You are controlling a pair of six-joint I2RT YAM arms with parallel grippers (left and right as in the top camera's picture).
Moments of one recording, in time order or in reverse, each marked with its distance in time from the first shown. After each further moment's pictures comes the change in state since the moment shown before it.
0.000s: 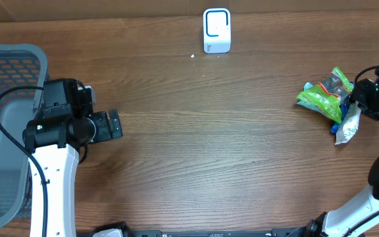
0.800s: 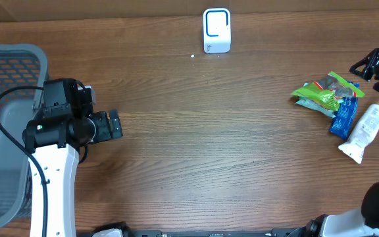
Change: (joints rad) left arm 0.000 0.000 0.000 0.000 0.000 0.000; right arm 0.023 -0.240 0.397 -0.479 -0.283 -0.095
